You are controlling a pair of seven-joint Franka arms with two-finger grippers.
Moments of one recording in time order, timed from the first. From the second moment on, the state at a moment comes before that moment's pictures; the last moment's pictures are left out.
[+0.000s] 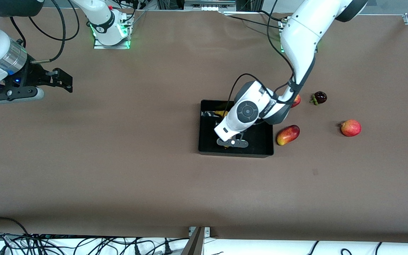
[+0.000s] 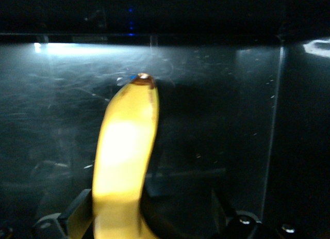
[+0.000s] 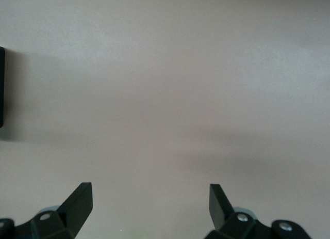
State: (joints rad) left arm -0.42 0.79 -0.23 -1.56 -0.04 2.29 -0.52; right arm 0.07 0.05 0.09 -1.61 -0.02 1.61 0.03
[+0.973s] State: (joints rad) left arm -0.41 0.72 -0.21 -1.48 -0.04 2.09 -0.52; right arm 0.07 0.05 0.09 -1.61 -0.02 1.61 0.03
